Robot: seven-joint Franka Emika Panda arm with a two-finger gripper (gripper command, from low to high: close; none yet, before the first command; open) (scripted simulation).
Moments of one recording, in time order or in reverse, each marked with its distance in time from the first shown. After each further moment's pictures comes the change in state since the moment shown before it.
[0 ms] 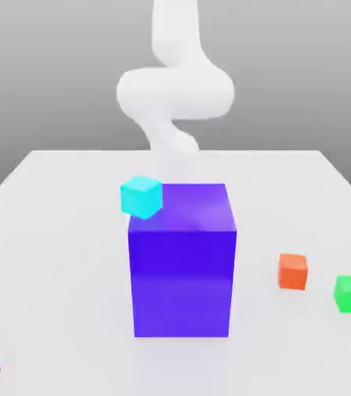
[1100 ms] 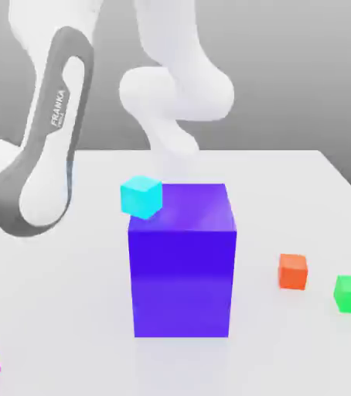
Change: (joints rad) arm -0.307 1.201 -0.234 0.069 0.270 0.368 0.121
